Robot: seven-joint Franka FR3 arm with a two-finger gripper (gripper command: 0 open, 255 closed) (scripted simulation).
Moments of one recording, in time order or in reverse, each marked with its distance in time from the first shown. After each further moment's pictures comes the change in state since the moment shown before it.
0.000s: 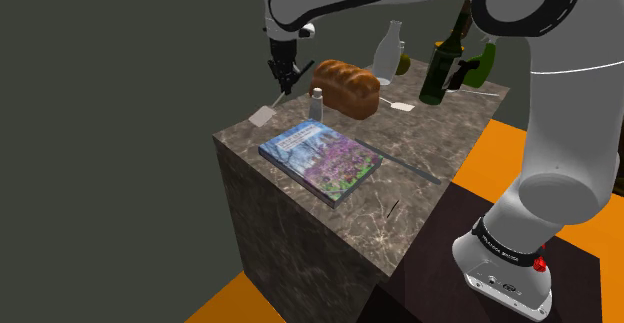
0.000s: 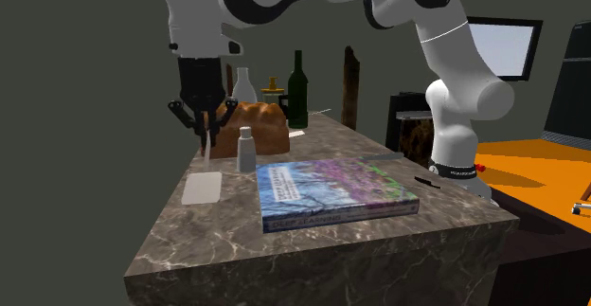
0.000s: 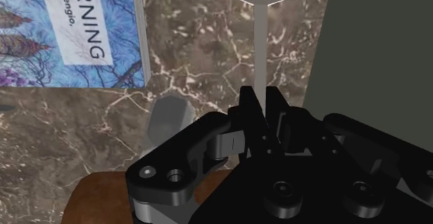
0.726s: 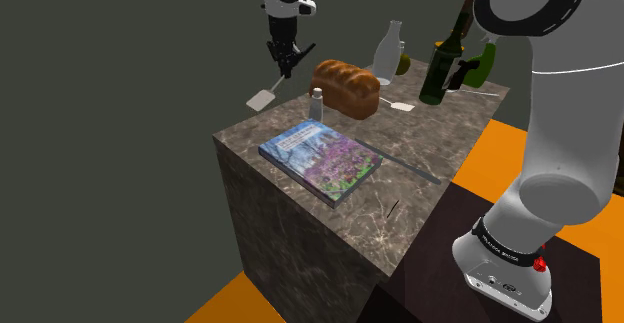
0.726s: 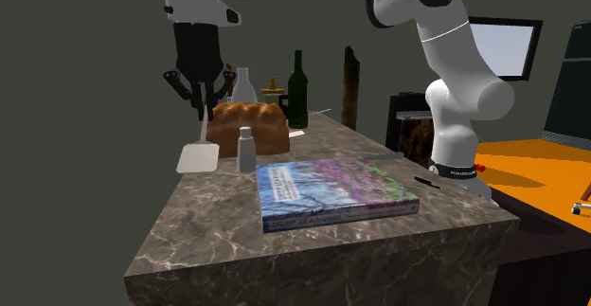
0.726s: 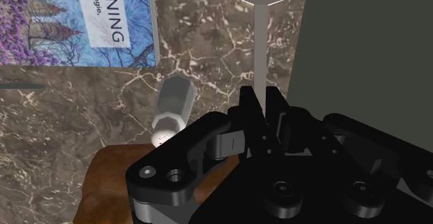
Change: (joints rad) arm 0.011 -0.012 0.005 0.126 0.009 -0.136 -0.015
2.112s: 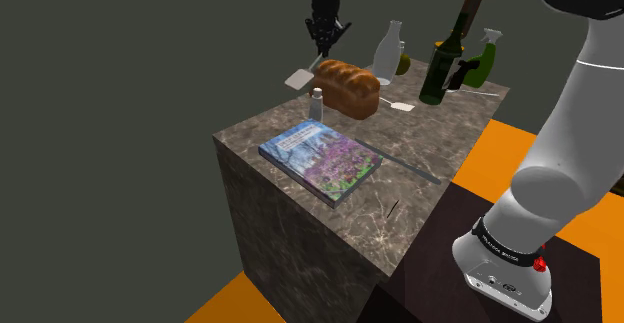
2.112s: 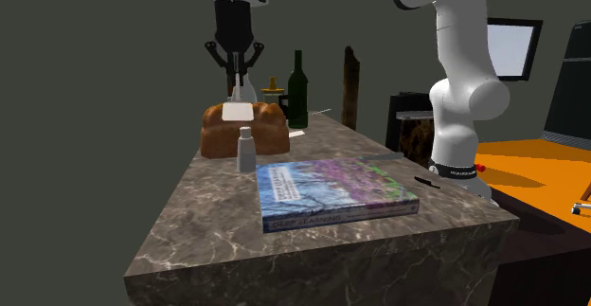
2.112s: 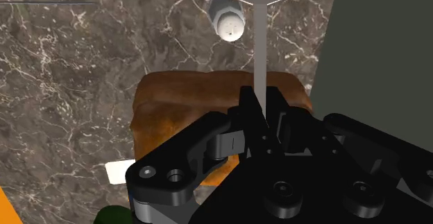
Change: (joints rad) arm -0.160 -0.265 -0.030 -0.215 0.090 -0.023 -0.181
